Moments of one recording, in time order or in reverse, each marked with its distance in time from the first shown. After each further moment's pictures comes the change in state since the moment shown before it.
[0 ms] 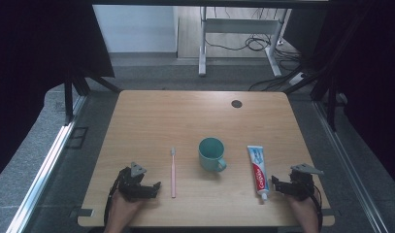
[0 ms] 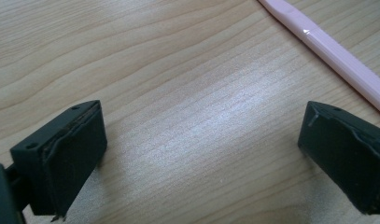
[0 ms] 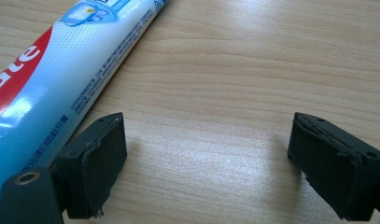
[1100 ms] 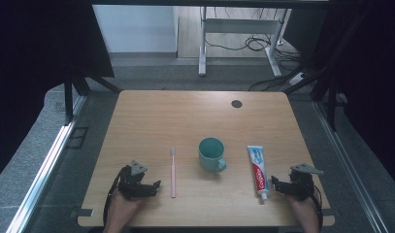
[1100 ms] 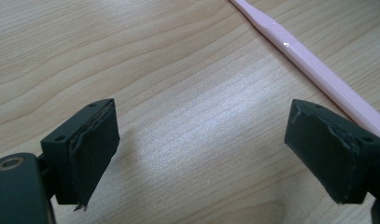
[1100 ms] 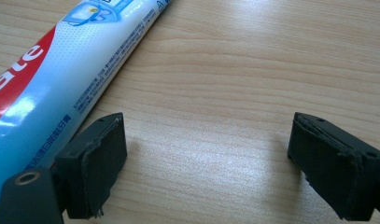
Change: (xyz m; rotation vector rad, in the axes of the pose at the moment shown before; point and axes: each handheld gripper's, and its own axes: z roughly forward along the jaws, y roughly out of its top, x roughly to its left) left arm -0.003 0.010 -0.011 0.006 -0.015 0.013; right arm 0.000 0.000 0.000 0.001 0.007 -0.006
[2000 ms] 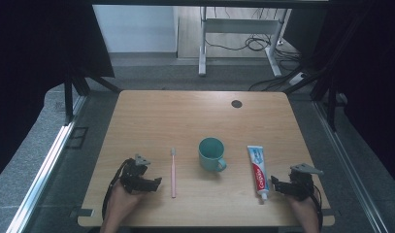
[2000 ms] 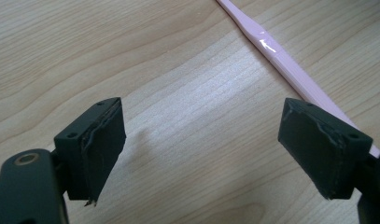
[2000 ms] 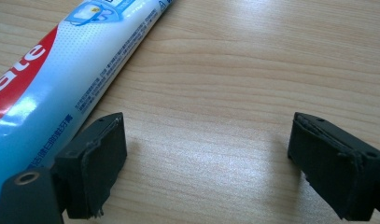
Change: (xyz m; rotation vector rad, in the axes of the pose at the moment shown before) left arm -0.001 0.030 -0.003 0.127 -0.029 0.018; right arm 0.000 0.000 0.000 0.000 0.006 -0.008
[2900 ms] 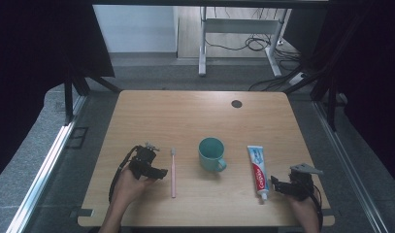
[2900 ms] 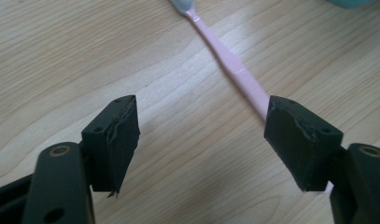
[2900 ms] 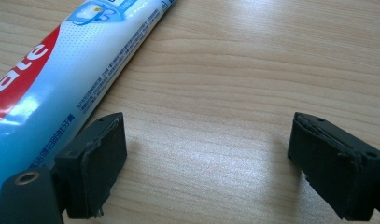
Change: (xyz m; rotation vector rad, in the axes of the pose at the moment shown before) left arm 0.000 0.048 0.007 0.141 -0.091 -0.042; right arm 0.000 0.000 0.000 0.002 0.004 -0.002
